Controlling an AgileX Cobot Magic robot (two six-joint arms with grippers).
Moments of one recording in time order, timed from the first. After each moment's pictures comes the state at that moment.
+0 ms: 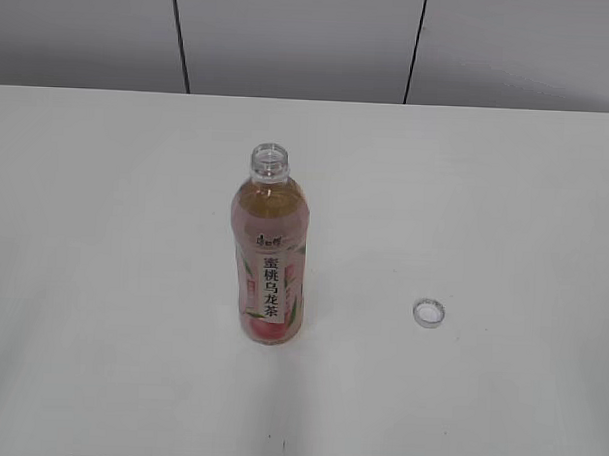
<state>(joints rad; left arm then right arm) -0.05 -0.01 -0.56 -0.05 1.03 0.06 0.10 -0.01 -0.51 0.04 1.10 -0.06</state>
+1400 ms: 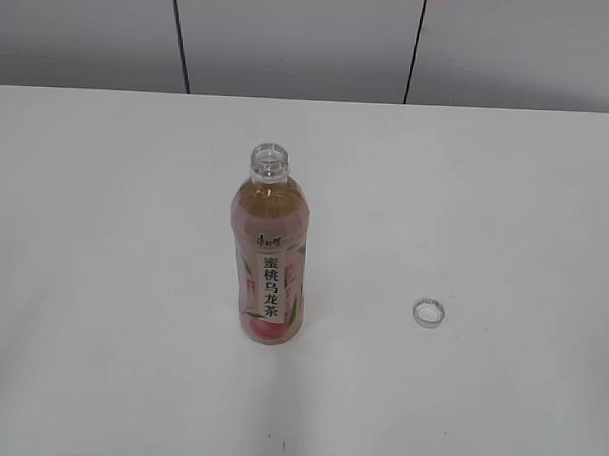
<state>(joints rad) -0.04 -0.01 -0.56 -0.05 1.03 0.06 0.10 -0.01 -0.51 -0.01 1.10 -0.06</state>
